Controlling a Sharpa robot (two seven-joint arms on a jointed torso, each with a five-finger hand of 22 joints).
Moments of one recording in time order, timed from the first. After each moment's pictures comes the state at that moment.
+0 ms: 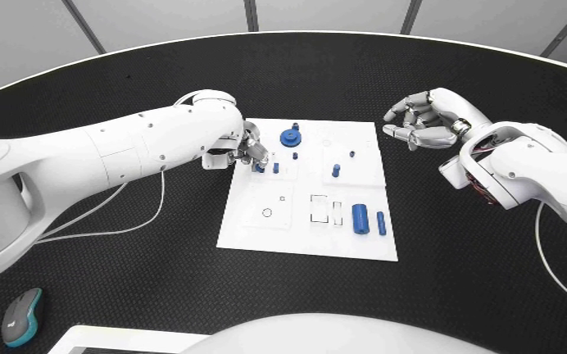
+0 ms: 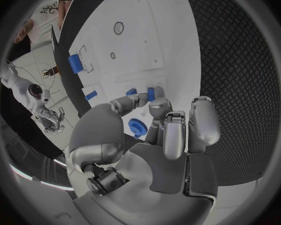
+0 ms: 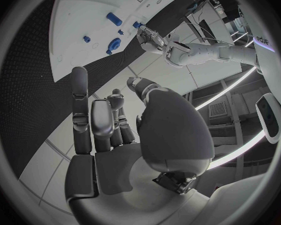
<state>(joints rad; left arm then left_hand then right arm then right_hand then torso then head) 1.31 -0.57 -0.13 1.14 -1.10 0.34 -0.59 0.89 -0.10 0.95 -0.03 0.36 0.90 0.06 0.68 0.77 1.29 0.00 1.17 0.94 1.47 -0.07 1.56 1.31 0.09 1.41 0.04 1.36 1.23 1.29 -0.95 -0.11 1.54 -0.93 -0.45 0.11 1.28 -0.21 0.44 0.17 0.40 0.82 0.15 0.43 0.44 1.14 0.06 1.06 0.98 1.46 -0.01 1.22 1.14 0.16 1.24 0.08 0.61 0.83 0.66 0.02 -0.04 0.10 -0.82</state>
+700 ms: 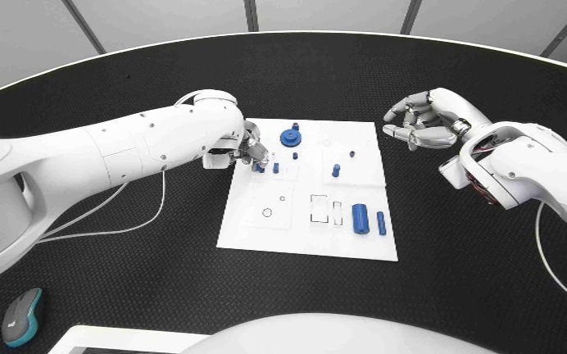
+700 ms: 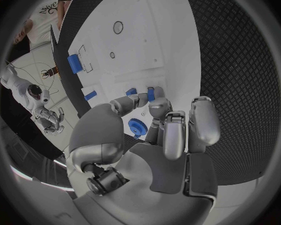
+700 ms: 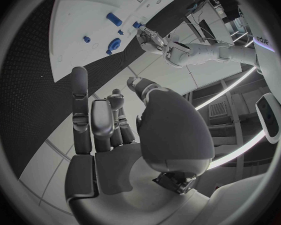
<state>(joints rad) 1.31 -0.57 -0.13 1.14 -1.10 0.35 -0.59 0.89 -0.10 0.95 -0.03 0.36 0.90 0.06 0.69 0.77 1.29 0.00 1.17 0.94 1.47 -0.07 1.56 1.31 0.09 1.41 0.04 1.36 1.23 1.29 -0.96 -0.11 1.54 -0.93 -0.45 0.11 1.28 -0.21 0.44 0.17 0.40 0.82 0.15 0.43 0.44 1.14 0.06 1.06 0.98 1.46 -0.01 1.22 1.14 0.16 1.24 0.08 0.61 0.83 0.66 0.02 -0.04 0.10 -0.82</state>
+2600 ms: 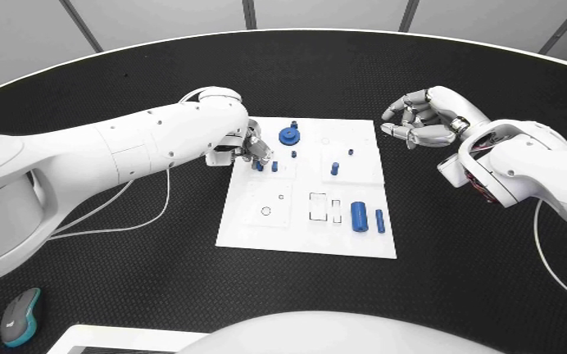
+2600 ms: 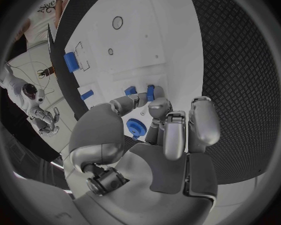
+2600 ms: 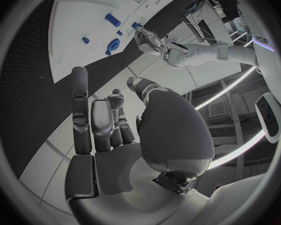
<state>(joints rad) 1.31 -0.52 -0.13 1.10 -1.10 0.36 -0.63 0.90 -0.11 0.95 -0.03 0.36 0.91 0.06 0.68 0.78 1.31 0.00 1.17 0.93 1.46 -0.07 1.56 1.31 0.09 1.41 0.03 1.36 1.22 1.29 -0.96 -0.11 1.55 -0.93 -0.45 0.11 1.28 -0.21 0.44 0.17 0.40 0.82 0.15 0.43 0.44 1.14 0.06 1.06 0.98 1.46 -0.01 1.22 1.14 0.16 1.24 0.08 0.61 0.83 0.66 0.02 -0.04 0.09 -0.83</state>
